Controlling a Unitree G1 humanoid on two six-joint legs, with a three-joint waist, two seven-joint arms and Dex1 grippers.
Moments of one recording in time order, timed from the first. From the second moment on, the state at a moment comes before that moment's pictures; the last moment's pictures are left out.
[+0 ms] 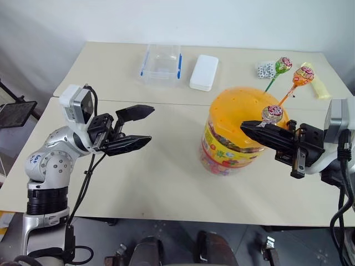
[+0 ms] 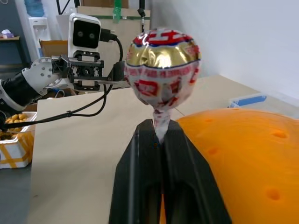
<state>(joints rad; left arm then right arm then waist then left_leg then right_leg) -0.55 0.59 0.22 -0.09 -0.94 0.60 -1.21 -0.17 -0.84 -0.36 -0.58 1.11 0.49 0.77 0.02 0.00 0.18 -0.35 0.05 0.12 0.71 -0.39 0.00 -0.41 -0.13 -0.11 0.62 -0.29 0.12</state>
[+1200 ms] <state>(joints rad) -0.58 0.56 0.08 0.00 -0.69 0.37 -1.32 0.09 -1.05 -0.44 0.12 0.56 0.76 0.58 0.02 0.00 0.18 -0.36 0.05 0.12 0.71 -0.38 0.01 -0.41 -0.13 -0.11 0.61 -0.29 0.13</state>
